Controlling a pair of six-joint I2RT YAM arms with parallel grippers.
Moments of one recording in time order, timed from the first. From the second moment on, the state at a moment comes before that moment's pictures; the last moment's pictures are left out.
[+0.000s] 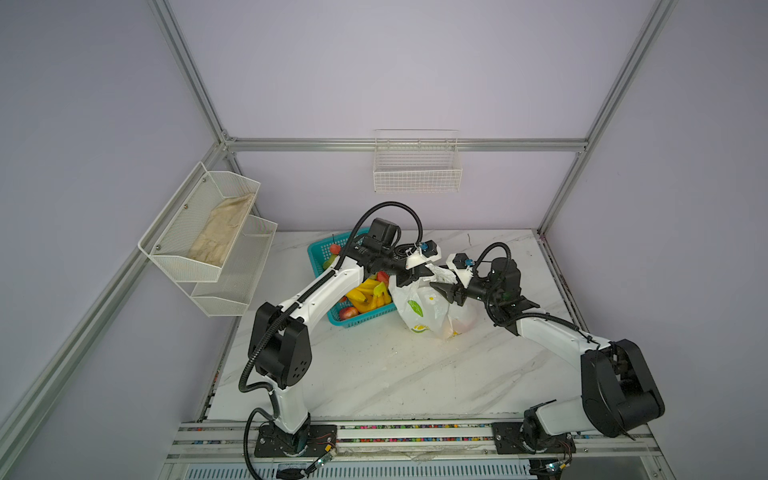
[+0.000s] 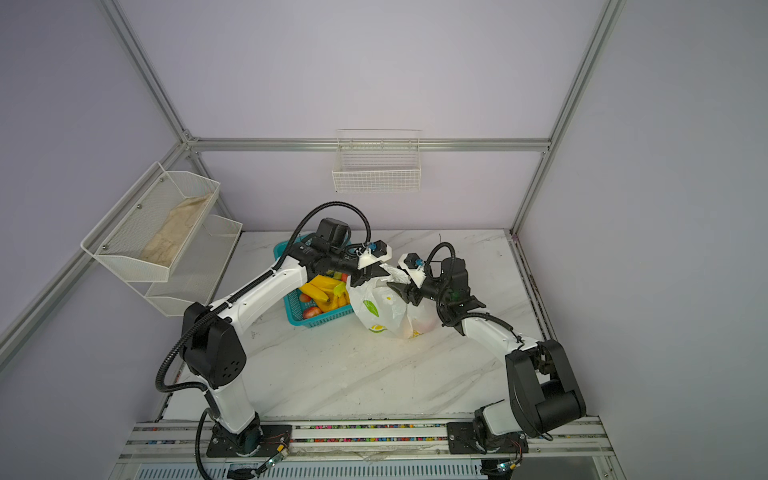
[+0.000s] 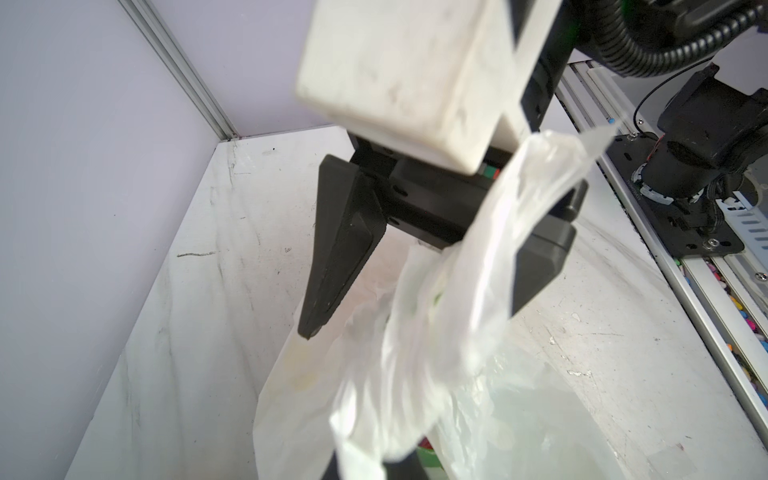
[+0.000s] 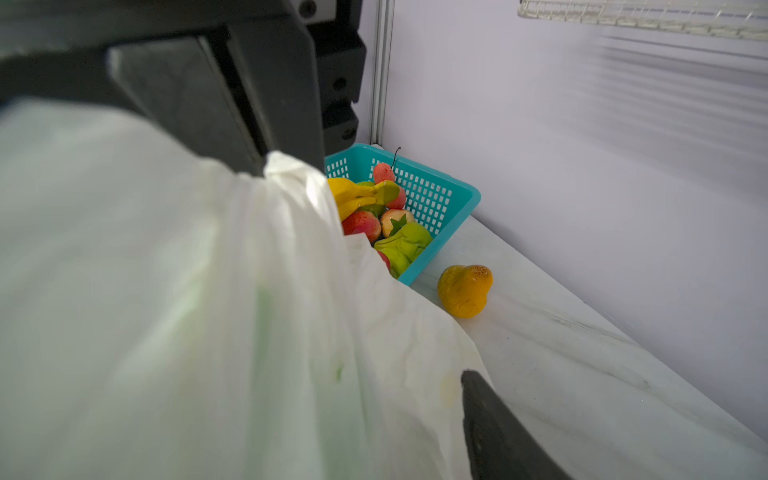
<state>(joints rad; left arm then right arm) -0.53 1.82 1.67 -0.54 0.74 0.75 0.34 1.44 0.80 0.39 -0.69 -0.27</state>
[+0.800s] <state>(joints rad) -0.54 1.82 1.67 -0.54 0.71 0.77 0.37 1.47 0.84 0.38 -0.70 -0.30</state>
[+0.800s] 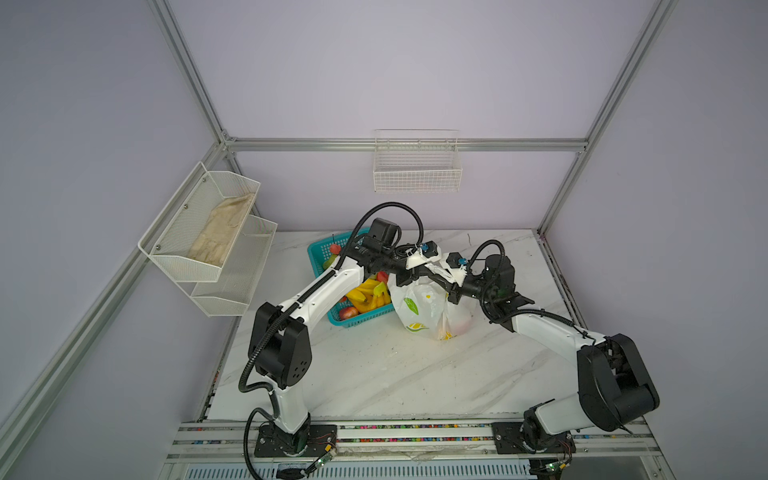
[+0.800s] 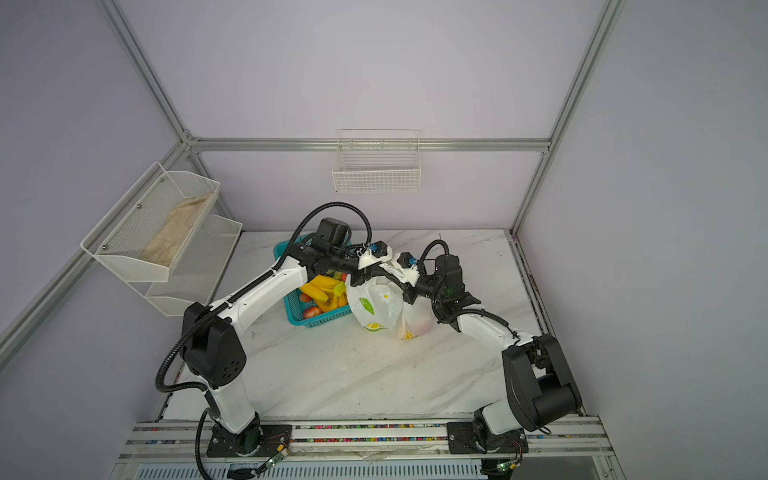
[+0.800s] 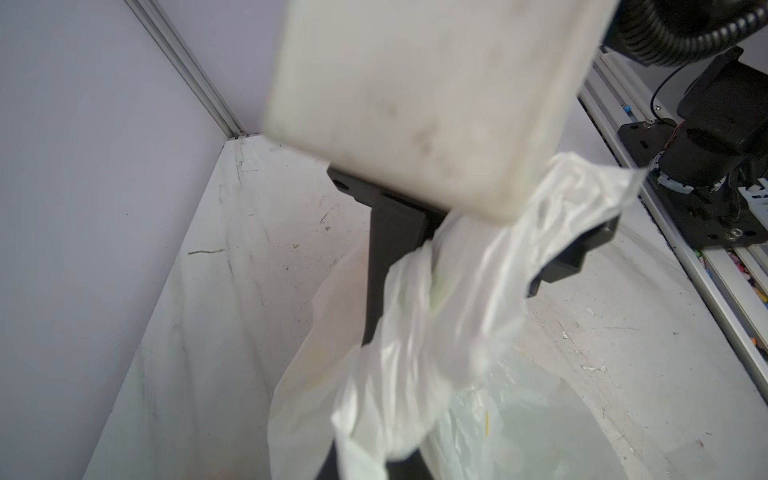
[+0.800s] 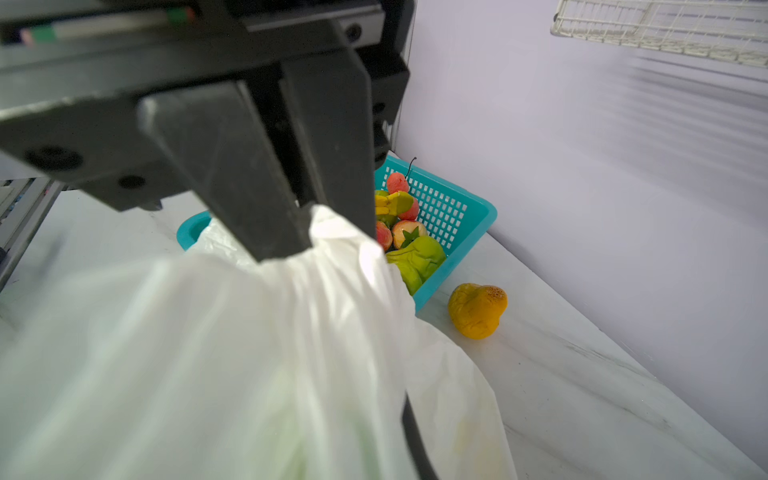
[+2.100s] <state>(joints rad) -0.50 1.79 1.68 -0.67 0.64 0.76 0.37 1.41 0.81 0.51 -0.54 -0.12</state>
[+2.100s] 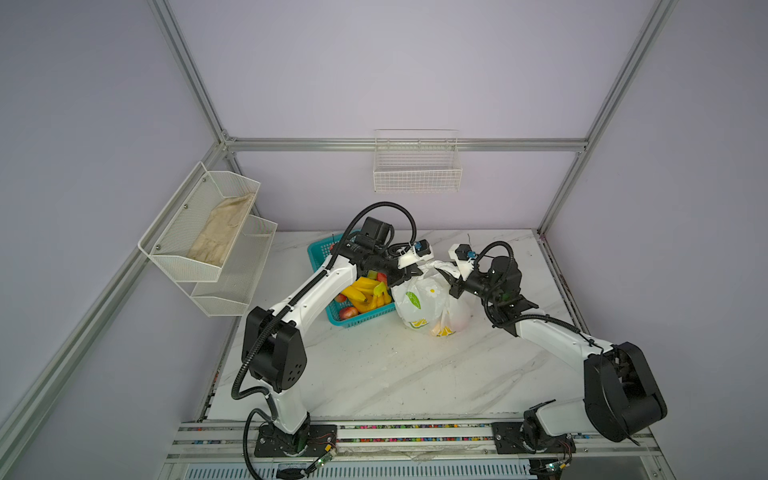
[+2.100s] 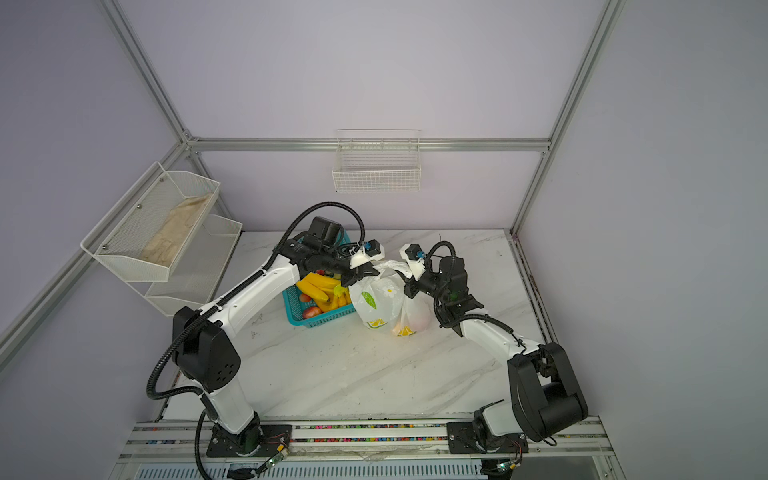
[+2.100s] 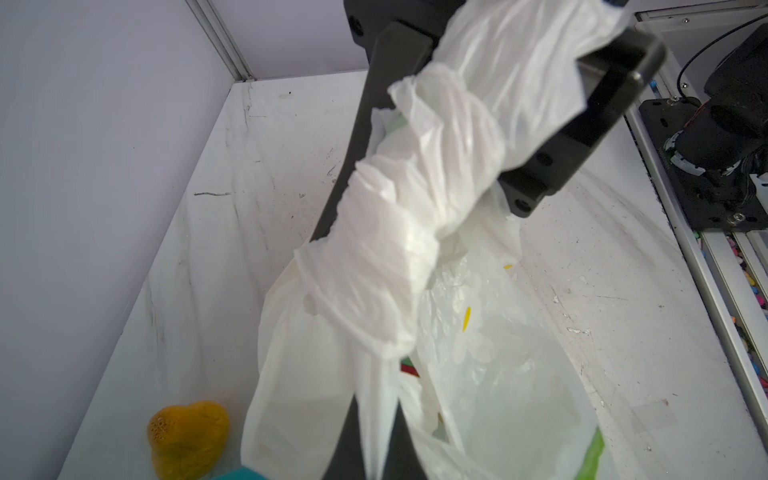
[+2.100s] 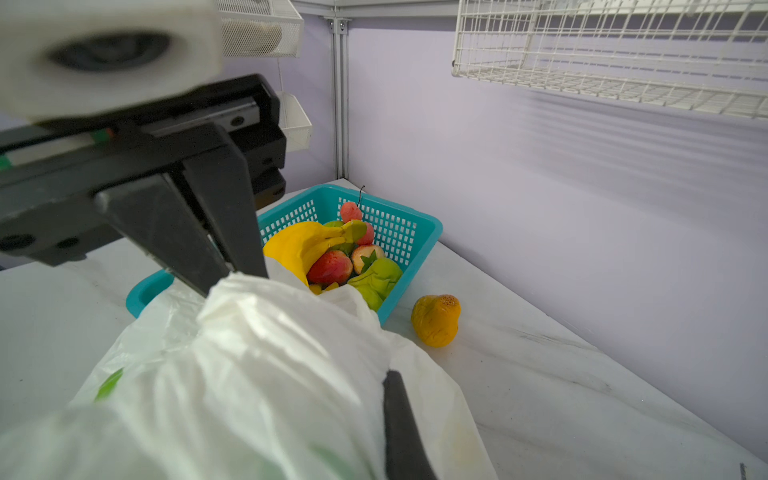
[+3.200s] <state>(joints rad) -0.64 1.72 1.47 -0.28 0.66 0.46 0.31 1.54 0.71 0.97 -0.75 0.26</state>
